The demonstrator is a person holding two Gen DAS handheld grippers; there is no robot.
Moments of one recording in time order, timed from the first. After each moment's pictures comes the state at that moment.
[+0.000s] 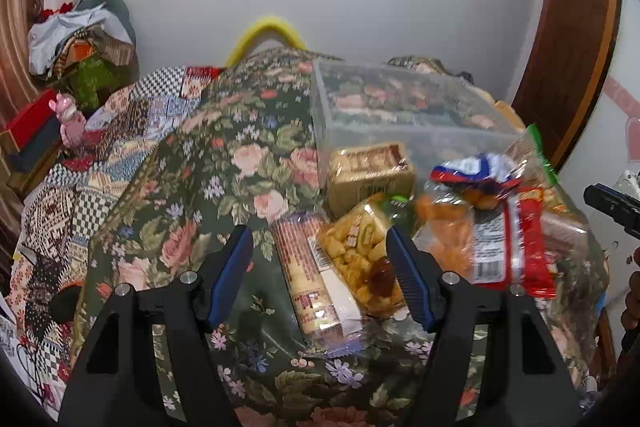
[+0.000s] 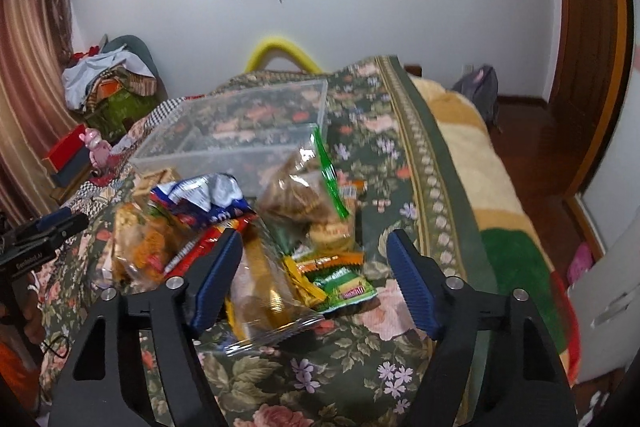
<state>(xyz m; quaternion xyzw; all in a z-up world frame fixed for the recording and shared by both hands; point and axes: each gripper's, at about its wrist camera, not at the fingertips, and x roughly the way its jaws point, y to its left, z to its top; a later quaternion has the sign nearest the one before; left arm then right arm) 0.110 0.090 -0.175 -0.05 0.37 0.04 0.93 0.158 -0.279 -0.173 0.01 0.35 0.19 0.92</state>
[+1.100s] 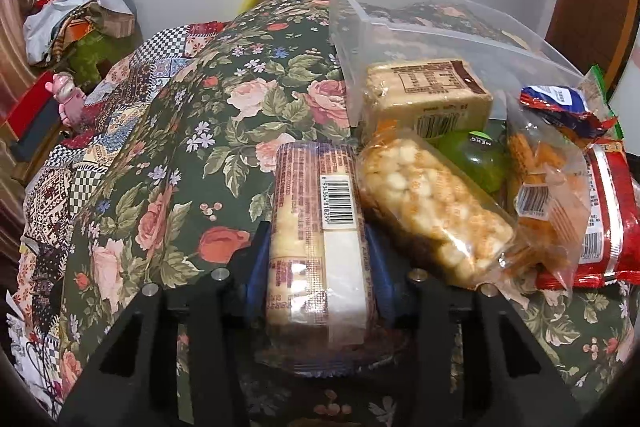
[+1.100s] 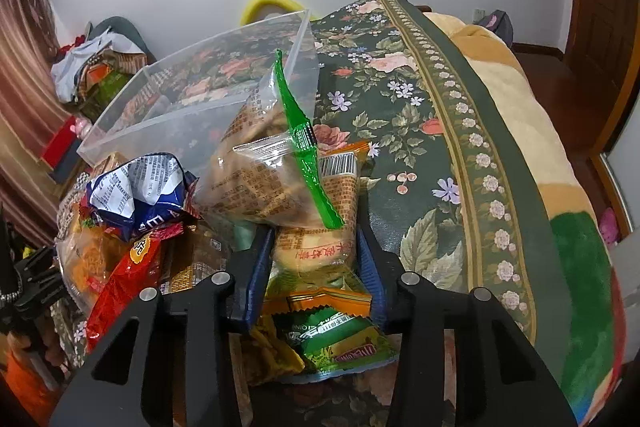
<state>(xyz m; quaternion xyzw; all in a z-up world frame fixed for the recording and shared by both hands) 0.150 0.096 -0.238 -0.02 0.44 0.06 0.90 0.214 -0.269 -0.222 0.04 0.43 0.20 0.88</state>
